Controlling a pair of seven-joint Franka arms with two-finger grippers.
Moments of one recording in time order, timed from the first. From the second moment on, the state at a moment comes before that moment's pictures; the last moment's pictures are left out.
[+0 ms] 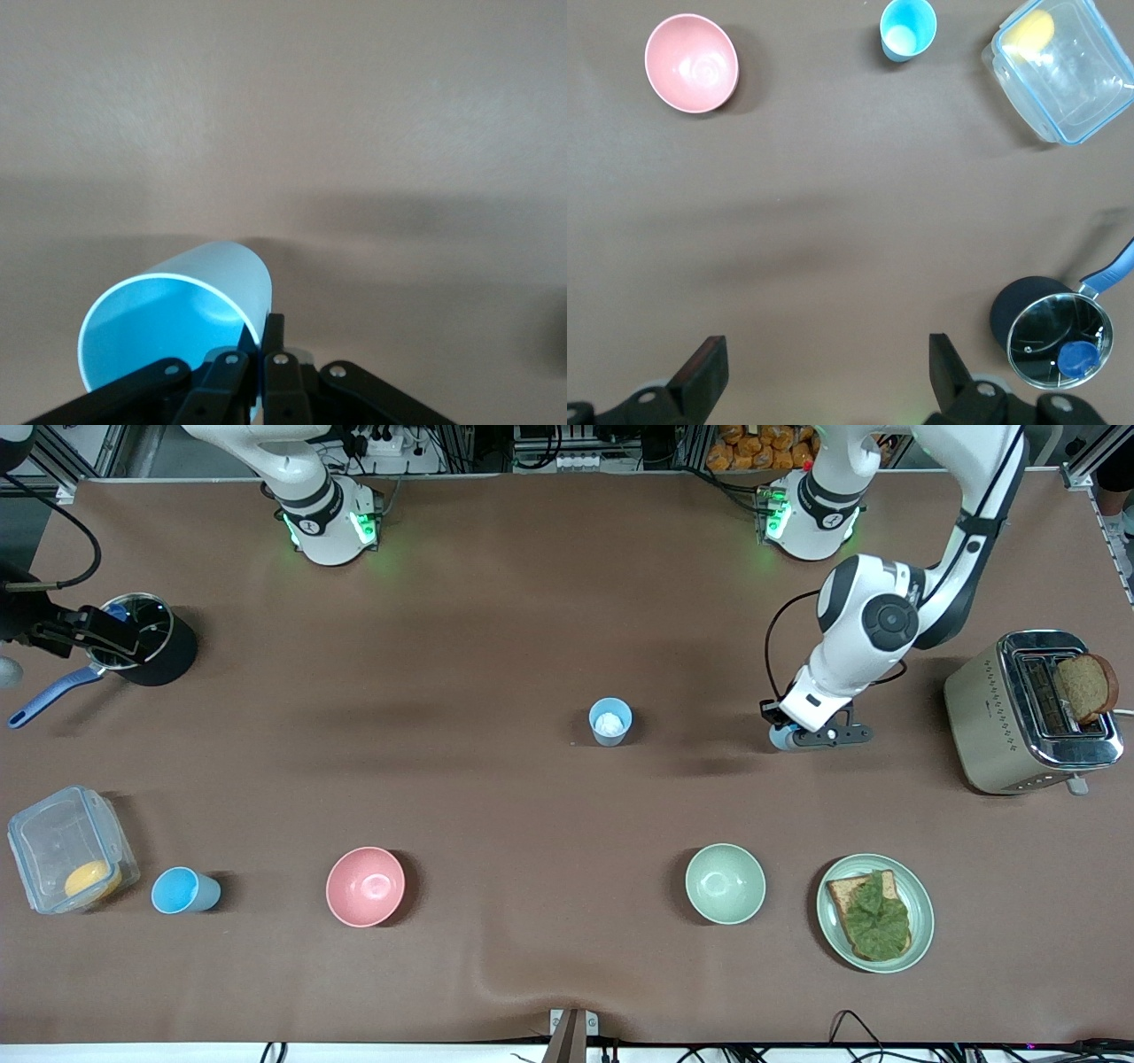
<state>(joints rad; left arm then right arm) -0.06 0.13 -0.24 -2.35 -0.02 2.50 -0.34 0.03 -0.01 -0.08 -1.59 0.00 1.52 0.06</state>
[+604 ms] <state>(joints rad) -0.23 0.07 -0.32 -2.09 -0.02 2.35 -0.39 0.03 -0.01 -0.08 -1.59 0.00 1.55 0.06</state>
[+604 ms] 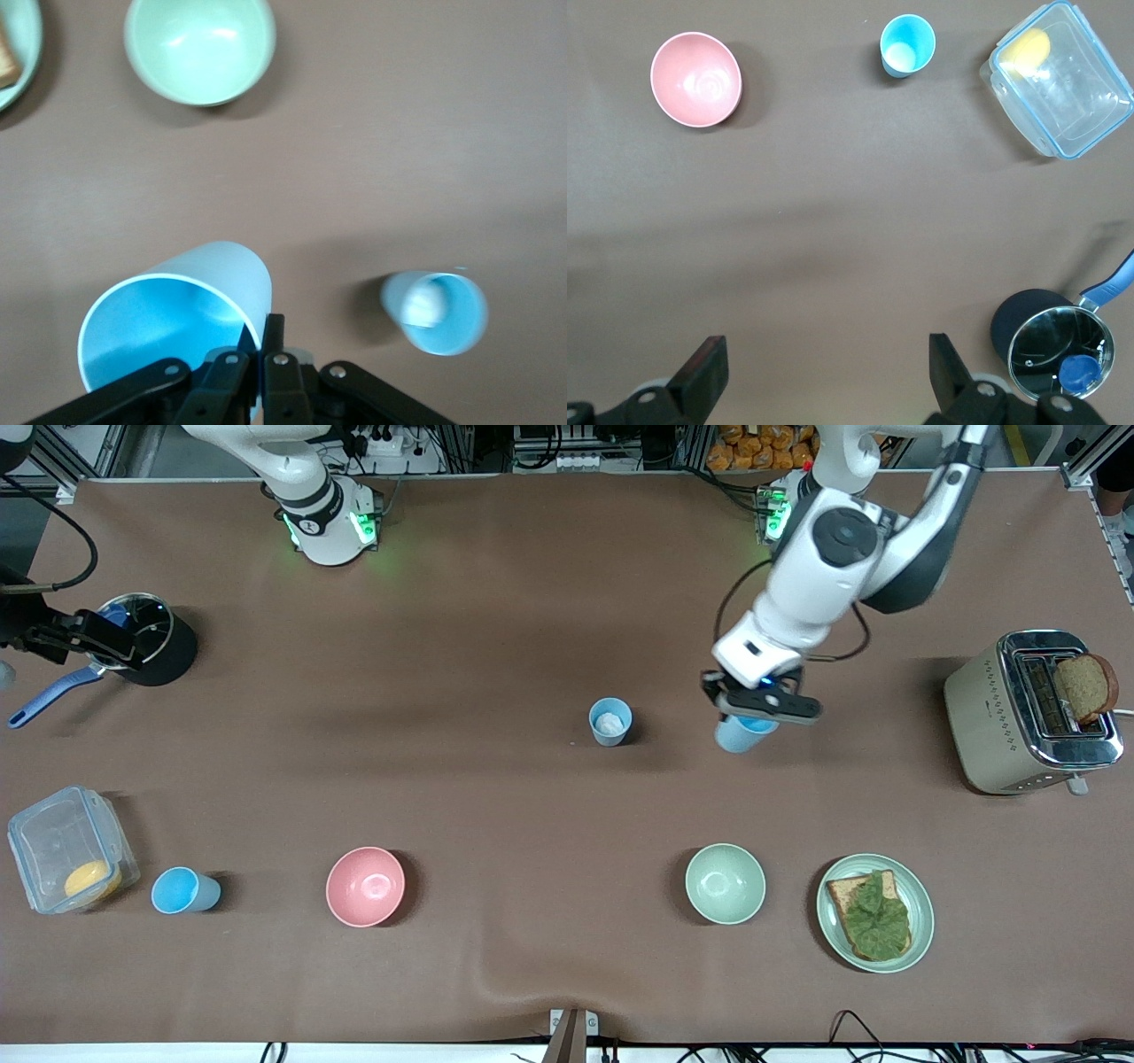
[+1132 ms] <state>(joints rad) -0.47 0.31 -0.30 -1.84 0.02 2.30 -0.66 0.03 -0.01 -0.08 -1.59 0.00 1.55 0.03</state>
